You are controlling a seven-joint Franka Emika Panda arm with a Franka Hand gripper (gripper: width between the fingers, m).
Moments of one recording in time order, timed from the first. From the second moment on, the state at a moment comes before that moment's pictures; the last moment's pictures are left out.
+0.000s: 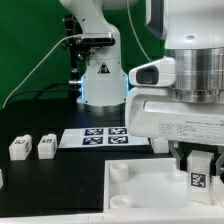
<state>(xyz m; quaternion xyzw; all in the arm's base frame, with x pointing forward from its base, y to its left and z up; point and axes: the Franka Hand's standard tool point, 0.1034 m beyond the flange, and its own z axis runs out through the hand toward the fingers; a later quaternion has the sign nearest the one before) 0.637 0.114 0.075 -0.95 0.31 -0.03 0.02</state>
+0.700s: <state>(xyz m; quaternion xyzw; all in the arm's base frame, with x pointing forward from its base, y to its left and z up) 0.631 0.110 0.072 -0.65 0.76 -0.01 0.03</state>
